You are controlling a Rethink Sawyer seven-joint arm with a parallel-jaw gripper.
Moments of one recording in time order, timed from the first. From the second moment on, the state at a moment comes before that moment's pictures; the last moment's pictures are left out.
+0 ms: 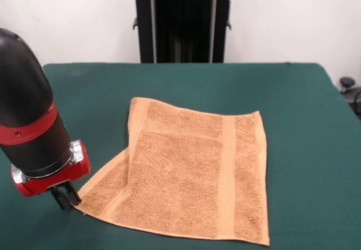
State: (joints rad) arm -0.57 -0.11 0.30 0.77 -0.26 1.08 1.01
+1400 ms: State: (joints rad) arm -0.57 -0.10 0.25 0.69 -0.35 1.11 1.00
